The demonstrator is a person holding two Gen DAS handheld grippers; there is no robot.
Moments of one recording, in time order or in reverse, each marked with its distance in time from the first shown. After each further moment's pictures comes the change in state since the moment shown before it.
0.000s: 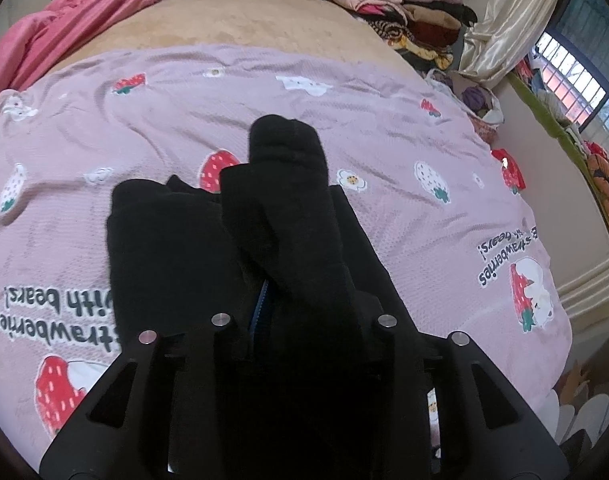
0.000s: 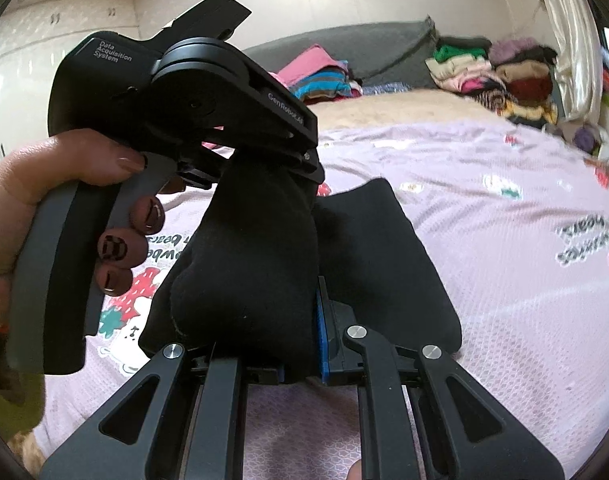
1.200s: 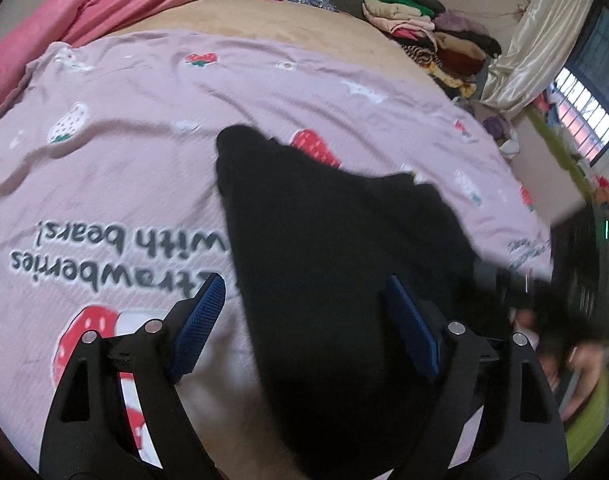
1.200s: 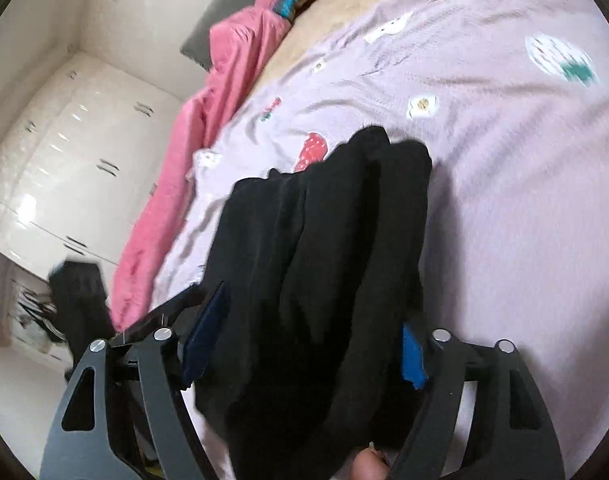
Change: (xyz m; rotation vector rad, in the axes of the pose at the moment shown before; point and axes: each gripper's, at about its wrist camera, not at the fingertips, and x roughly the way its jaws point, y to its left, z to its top) left arm -0.031 0.074 -0.061 -0.099 -0.078 0.043; right arm 0.102 -0.111 0.085 0.396 0.419 0.391
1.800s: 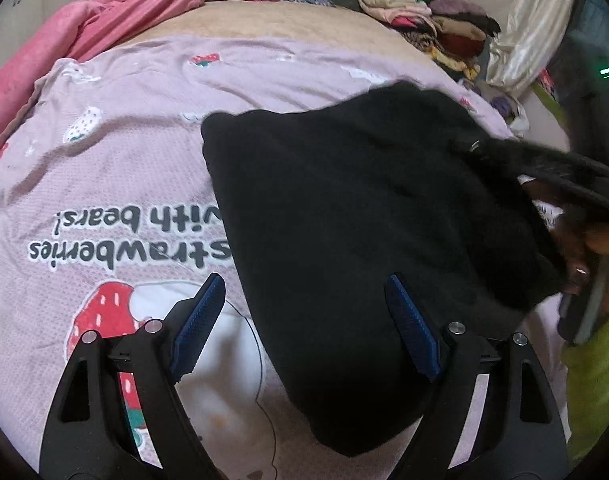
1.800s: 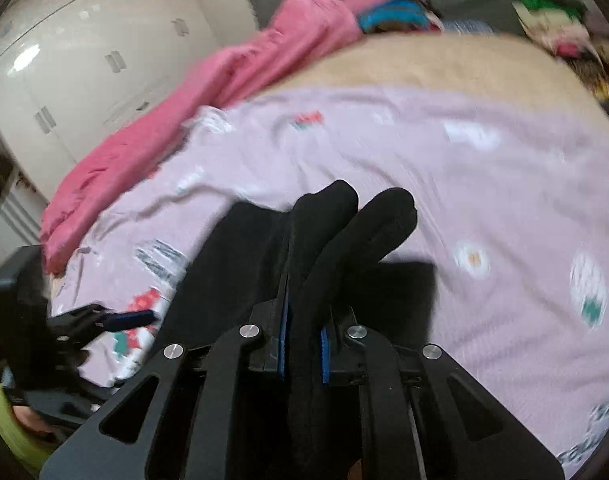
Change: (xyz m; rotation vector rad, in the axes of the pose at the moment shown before) left arm -0.005 -0.008 -0.025 0.074 0.005 0.060; right arm 0.027 0.048 0.033 -0.449 0.005 -0.219
